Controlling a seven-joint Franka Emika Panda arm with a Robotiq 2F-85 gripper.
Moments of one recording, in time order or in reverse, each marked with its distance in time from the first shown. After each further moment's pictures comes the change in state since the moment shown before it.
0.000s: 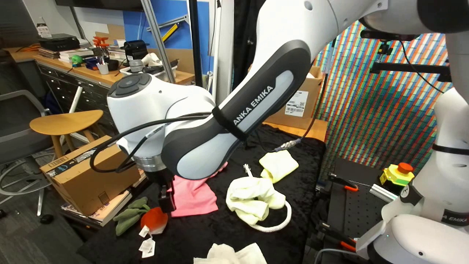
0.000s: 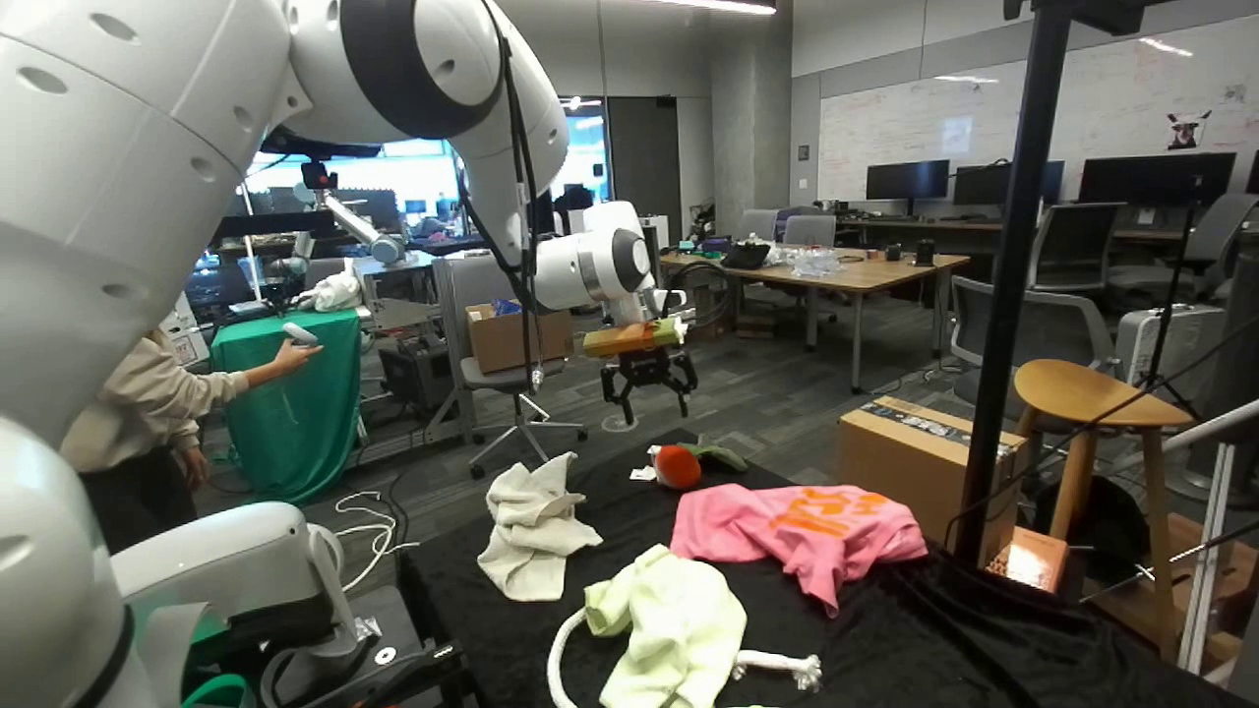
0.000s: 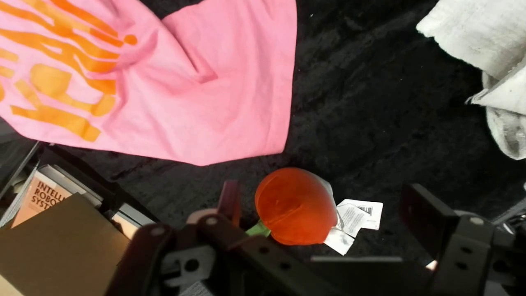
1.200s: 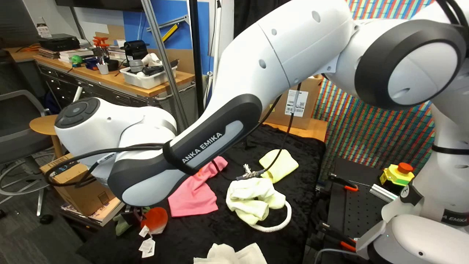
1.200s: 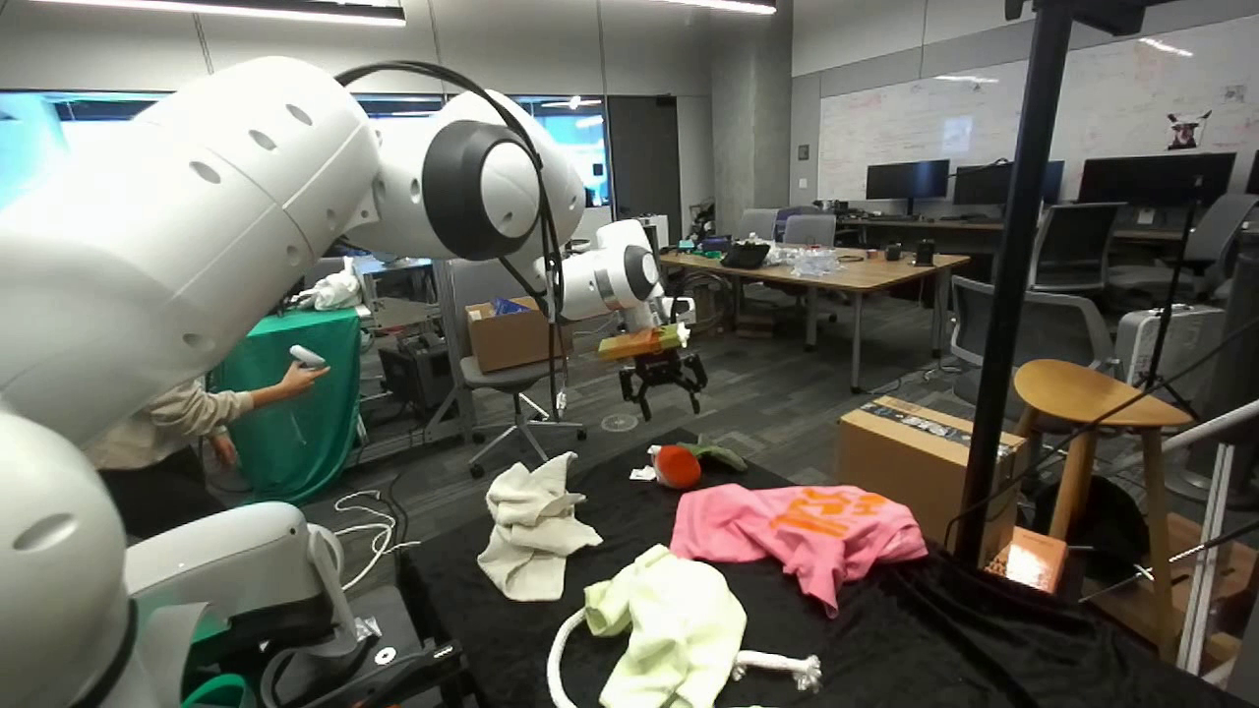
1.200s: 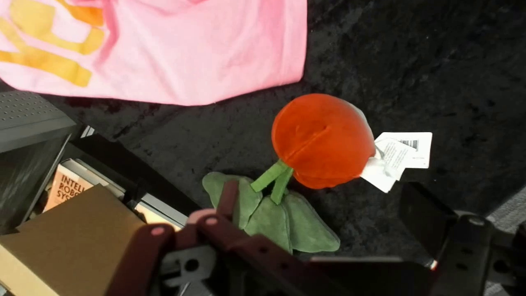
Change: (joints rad) arm 0.093 0.313 -0.057 0.475 -0.006 -0.160 0.084
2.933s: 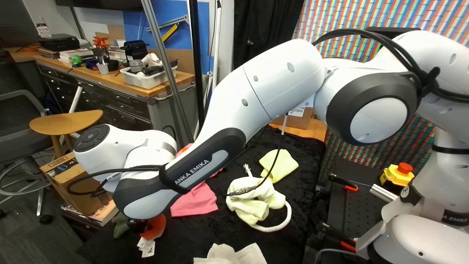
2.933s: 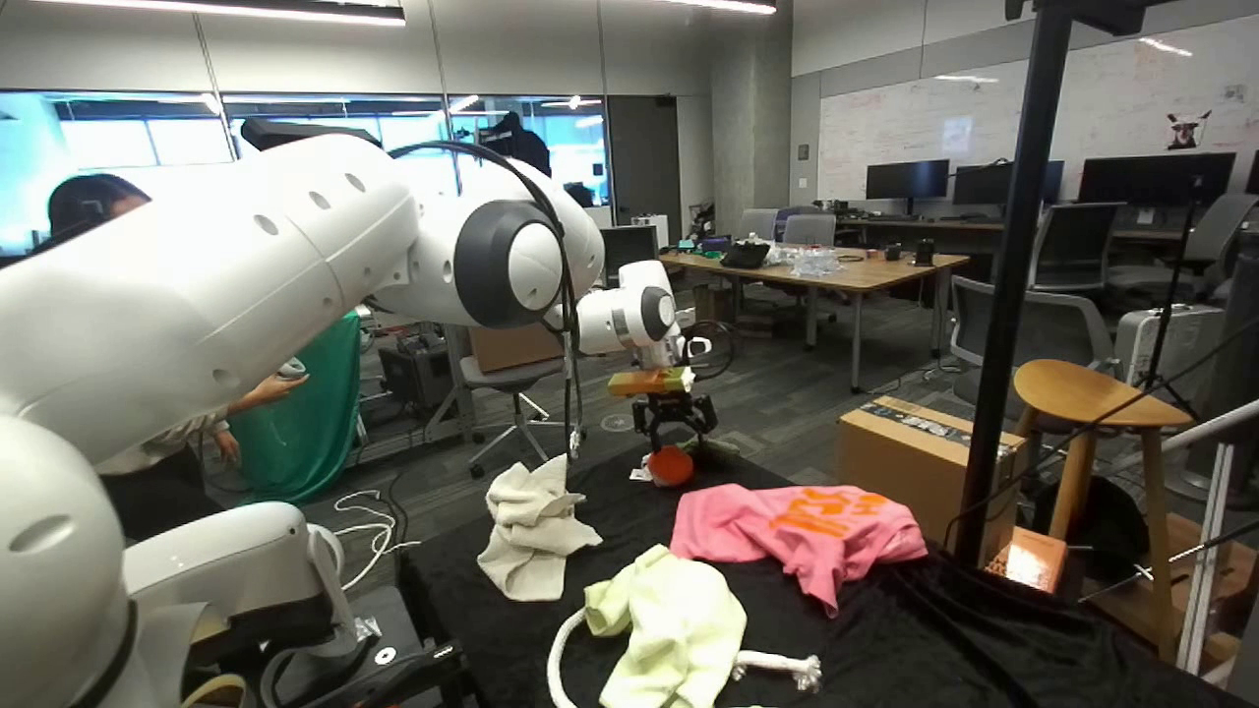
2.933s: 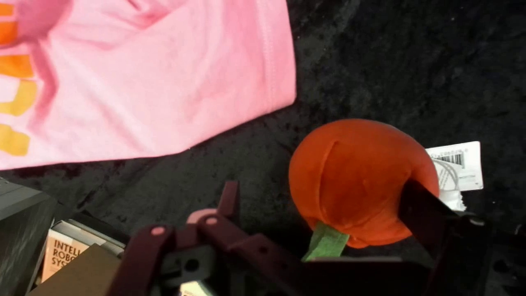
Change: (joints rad) arm -0.007 0.188 -0.022 0.181 0.069 -0.045 0.098
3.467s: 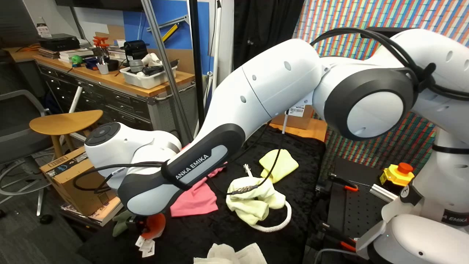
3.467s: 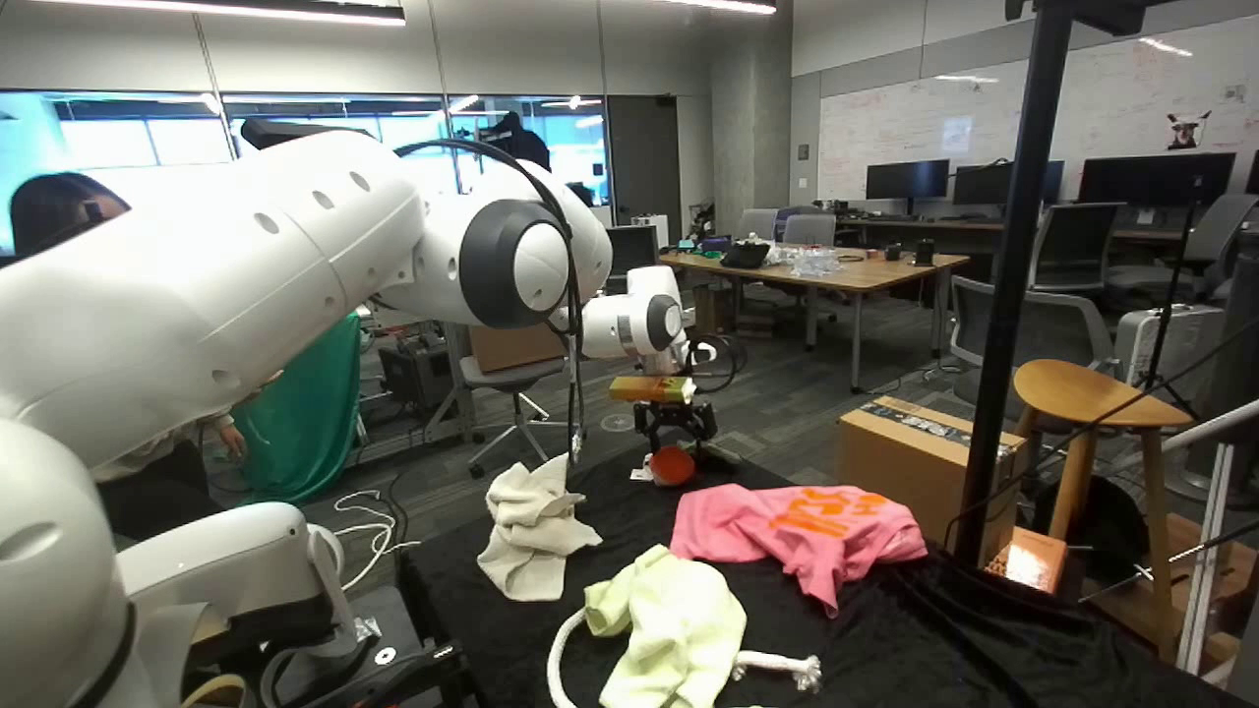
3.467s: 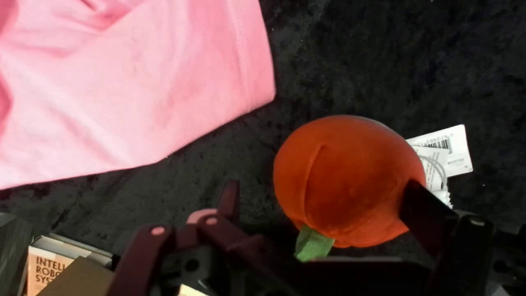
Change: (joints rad) arm -0.033 -0.008 0.022 -0.045 0.057 0.079 0.019
